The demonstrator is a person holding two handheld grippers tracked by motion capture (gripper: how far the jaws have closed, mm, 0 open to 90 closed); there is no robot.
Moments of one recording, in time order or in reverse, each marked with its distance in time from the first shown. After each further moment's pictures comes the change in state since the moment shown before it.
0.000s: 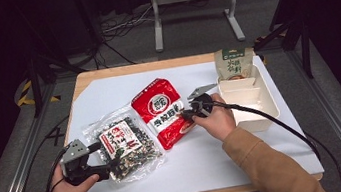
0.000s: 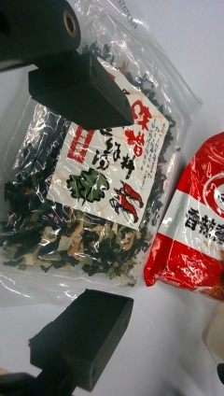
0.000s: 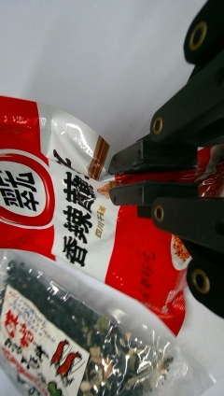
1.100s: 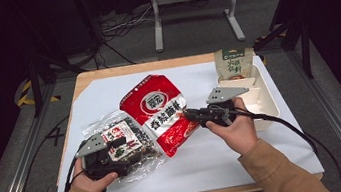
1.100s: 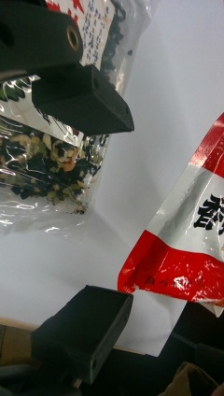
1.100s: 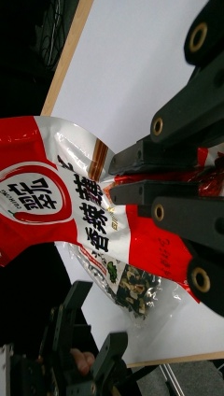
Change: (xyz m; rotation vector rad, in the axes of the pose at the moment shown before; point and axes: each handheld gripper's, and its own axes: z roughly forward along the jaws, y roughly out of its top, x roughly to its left) left arm -0.028 0.022 0.038 -0.092 -0.220 -0.018; right arm 0.045 0.001 -0.090 -0.284 0.100 -0.074
